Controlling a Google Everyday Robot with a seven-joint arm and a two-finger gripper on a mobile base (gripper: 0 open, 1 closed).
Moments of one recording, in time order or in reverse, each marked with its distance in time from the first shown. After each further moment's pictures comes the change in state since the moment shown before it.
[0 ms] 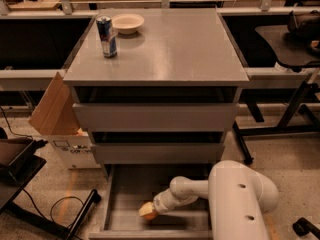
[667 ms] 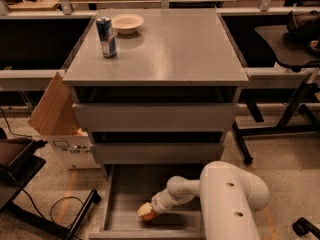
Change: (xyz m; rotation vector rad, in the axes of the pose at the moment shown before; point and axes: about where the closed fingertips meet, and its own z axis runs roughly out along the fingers) arm -0.003 -0.007 0.024 0.011 0.038 0.025
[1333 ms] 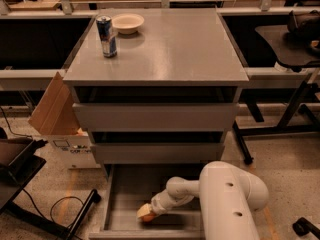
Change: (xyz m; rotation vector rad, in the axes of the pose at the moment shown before) arm 0.003 0.001 0.004 -0.003 0.007 0.000
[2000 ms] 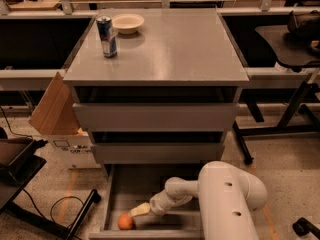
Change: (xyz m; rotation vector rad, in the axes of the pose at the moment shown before) arm 0.003 0.001 0.003 -0.003 0.006 0.000
